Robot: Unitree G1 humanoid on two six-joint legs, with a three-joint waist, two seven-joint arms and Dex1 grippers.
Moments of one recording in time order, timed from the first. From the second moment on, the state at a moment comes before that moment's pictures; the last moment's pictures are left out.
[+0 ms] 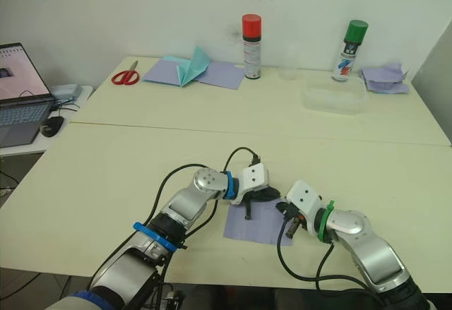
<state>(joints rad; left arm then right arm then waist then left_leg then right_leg) -0.66 0.23 -0.46 0.42 0.06 0.13 -0.99 -0.08 -0.59 0.26 -0.39 0.18 0.58 0.65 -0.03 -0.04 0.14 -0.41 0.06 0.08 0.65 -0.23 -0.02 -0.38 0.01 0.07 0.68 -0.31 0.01</state>
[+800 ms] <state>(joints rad) -0.54 0.34 -0.19 0.23 -0.14 0.28 -0.91 -0.12 -0.57 0.27 -0.39 0.18 0.64 0.63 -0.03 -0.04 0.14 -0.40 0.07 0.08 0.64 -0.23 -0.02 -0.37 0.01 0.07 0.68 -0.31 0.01</state>
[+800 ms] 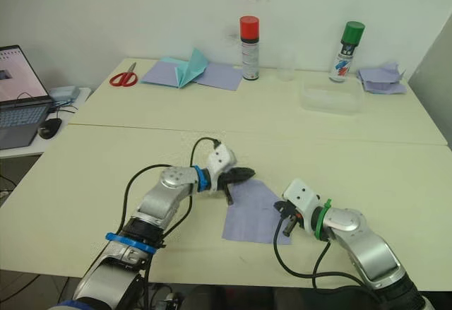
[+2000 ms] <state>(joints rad) -0.37 0.37 -0.15 0.01 -0.34 0.65 -0.83 -0.17 -0.54 0.29 -0.33 0.15 0.62 0.65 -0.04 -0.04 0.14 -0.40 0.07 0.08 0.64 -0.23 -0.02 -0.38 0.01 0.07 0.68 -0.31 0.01</state>
